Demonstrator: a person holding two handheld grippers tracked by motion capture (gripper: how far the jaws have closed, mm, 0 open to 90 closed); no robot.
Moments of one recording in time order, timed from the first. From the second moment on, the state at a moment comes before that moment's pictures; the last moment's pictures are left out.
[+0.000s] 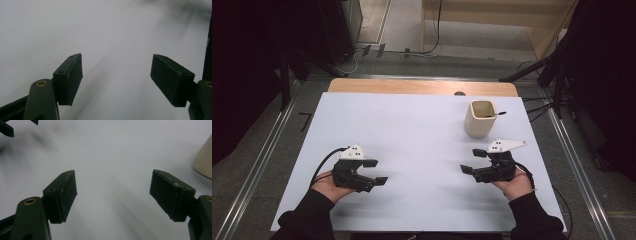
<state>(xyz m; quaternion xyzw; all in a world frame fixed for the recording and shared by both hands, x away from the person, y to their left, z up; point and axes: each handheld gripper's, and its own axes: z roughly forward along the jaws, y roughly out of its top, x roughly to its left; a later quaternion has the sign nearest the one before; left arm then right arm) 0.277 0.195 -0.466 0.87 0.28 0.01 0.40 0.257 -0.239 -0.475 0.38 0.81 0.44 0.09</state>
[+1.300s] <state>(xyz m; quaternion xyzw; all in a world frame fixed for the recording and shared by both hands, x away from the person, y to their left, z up) 0.279 0.193 -0.470 0.88 0.27 0.01 0.40 0.255 -0.251 -0.488 0.35 0.84 0.42 0.07</state>
